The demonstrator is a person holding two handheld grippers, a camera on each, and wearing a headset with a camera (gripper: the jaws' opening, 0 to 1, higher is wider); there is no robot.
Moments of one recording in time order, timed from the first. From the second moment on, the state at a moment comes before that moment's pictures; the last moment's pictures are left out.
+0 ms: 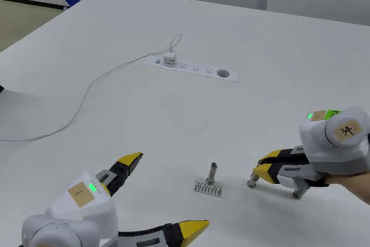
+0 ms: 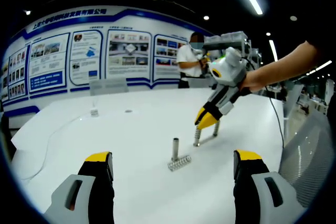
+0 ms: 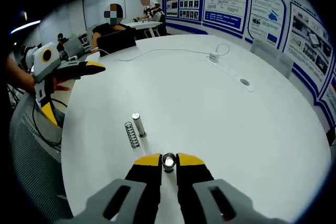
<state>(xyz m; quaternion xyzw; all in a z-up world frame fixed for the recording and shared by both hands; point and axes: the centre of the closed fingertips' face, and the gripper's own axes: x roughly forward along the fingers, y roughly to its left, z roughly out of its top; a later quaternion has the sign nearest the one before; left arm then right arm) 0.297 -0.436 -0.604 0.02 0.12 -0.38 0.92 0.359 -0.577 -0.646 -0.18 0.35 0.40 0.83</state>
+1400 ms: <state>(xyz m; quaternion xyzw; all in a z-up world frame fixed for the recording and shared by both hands) 0.293 -0.439 -0.604 0.03 0.11 -0.38 0.92 0.368 -0.584 -0.625 -0.18 0.28 0.36 0.87</state>
